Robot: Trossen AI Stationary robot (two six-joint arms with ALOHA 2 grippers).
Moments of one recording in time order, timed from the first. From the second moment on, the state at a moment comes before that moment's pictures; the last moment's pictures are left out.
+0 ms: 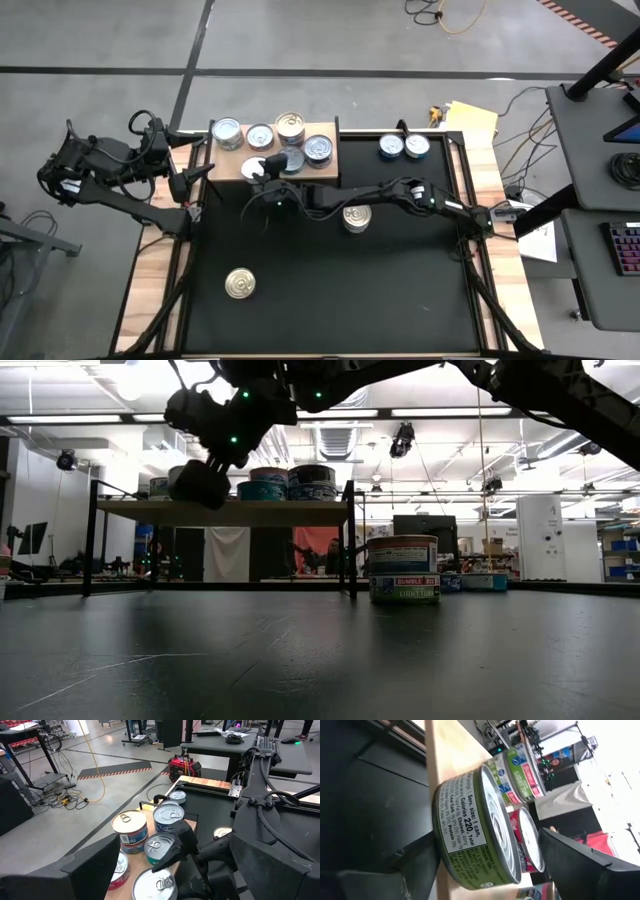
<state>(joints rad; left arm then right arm) -0.21 0.71 1.36 -1.04 -0.67 -0.19 -0.02 2.46 2.20 -0.10 0.73 -0.80</state>
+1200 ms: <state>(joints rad) -0.21 0.72 1.36 -1.03 -0.67 -0.19 -0.04 2.41 2.20 -0.27 0.72 -0.61</state>
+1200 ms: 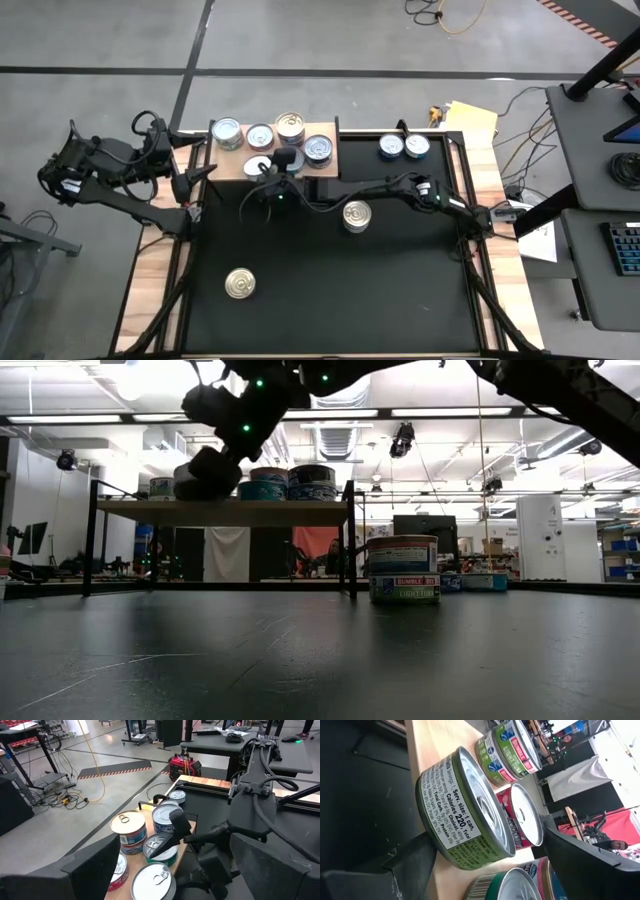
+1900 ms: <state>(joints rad) -0.21 0.78 1.36 -1.03 -0.67 -0.22 -0.04 2.40 2.20 -0.31 0.72 -0.58</state>
